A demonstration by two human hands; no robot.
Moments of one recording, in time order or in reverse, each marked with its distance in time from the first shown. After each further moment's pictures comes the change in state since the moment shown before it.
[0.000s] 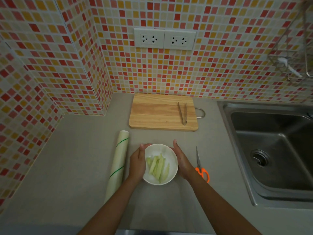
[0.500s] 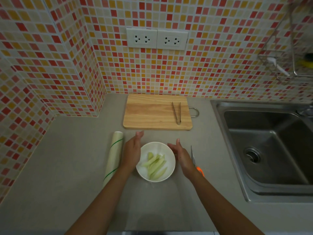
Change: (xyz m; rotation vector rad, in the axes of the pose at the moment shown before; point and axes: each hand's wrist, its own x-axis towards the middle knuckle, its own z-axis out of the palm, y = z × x) left_hand 0.034 0.021 0.000 0.116 -0.067 0.047; right_hand -0.014 -0.011 -0.014 -0.145 0.257 -0.108
